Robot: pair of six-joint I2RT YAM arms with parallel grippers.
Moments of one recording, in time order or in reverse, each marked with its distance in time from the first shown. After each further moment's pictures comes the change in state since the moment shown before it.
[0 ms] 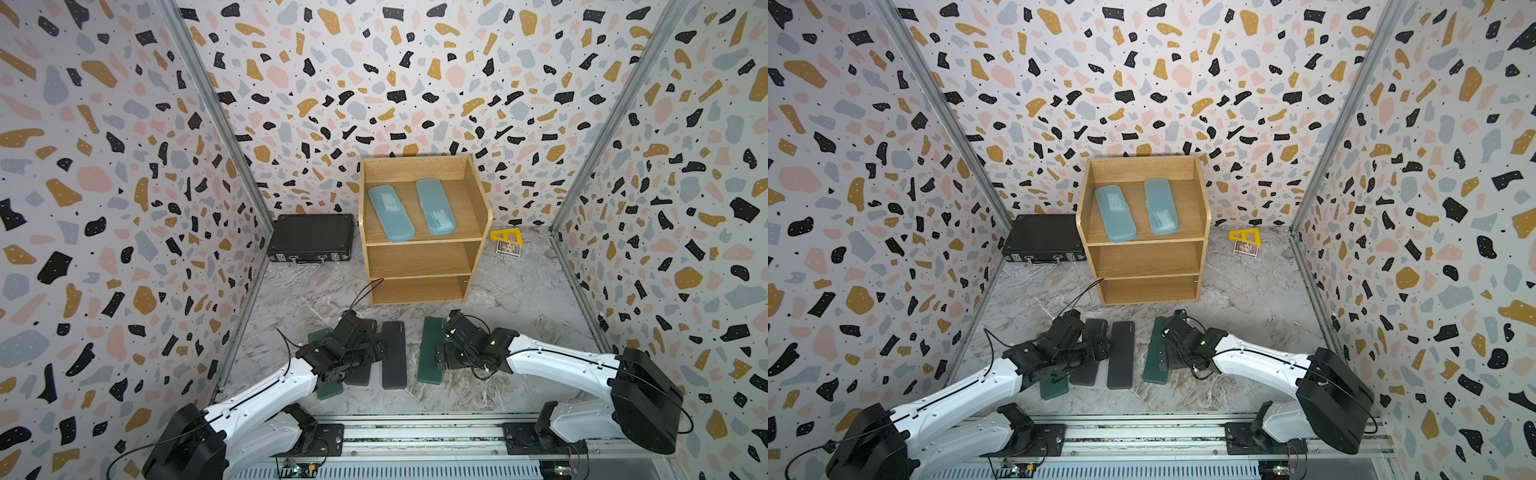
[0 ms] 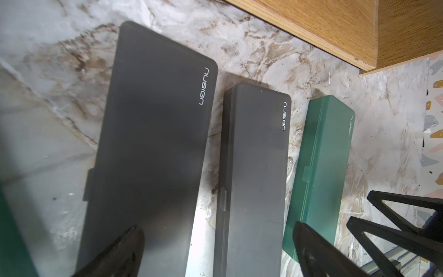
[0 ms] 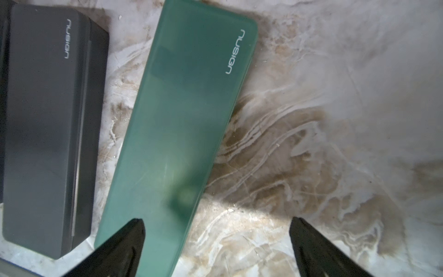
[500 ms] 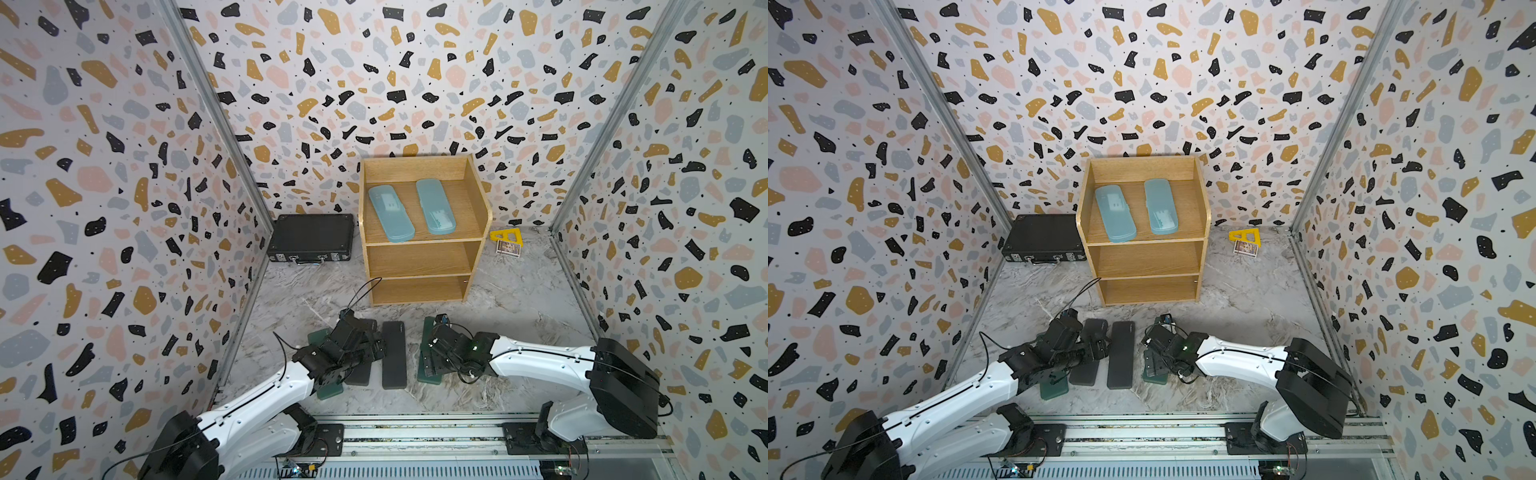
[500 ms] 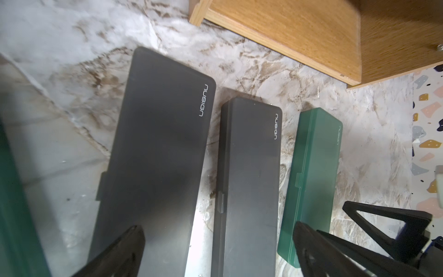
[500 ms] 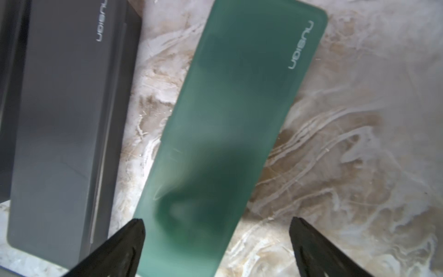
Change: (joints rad) left arm -0.007 -0.074 -0.001 -0.023 -0.050 -0.010; right arm 0.126 0.118 0.079 0.016 0.065 0.063
